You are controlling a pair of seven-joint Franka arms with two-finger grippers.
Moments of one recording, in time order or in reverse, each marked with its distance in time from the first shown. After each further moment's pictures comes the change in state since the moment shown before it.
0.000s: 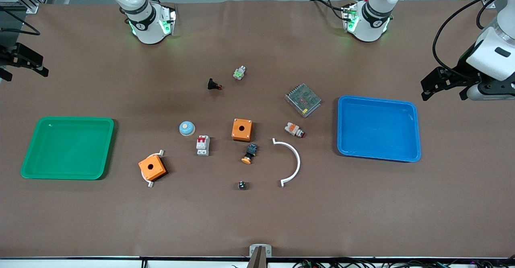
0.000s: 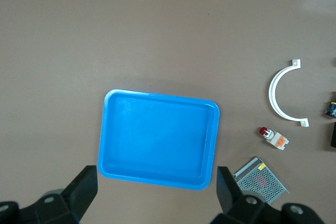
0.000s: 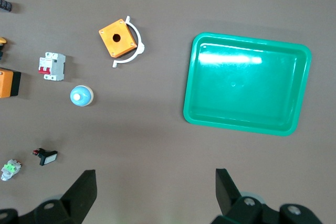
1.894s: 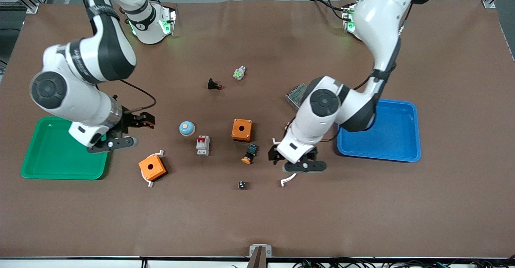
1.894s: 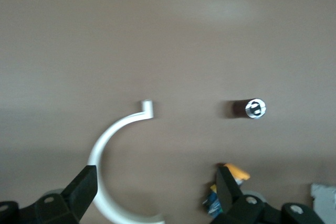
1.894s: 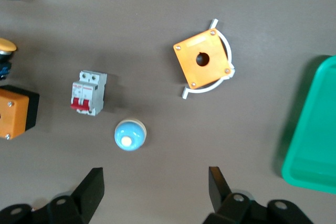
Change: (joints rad) left arm -0.499 0.756 0.033 0.236 -0.003 0.719 -0.531; right arm 0.319 0.404 0.008 -0.025 0.050 0.323 0.259
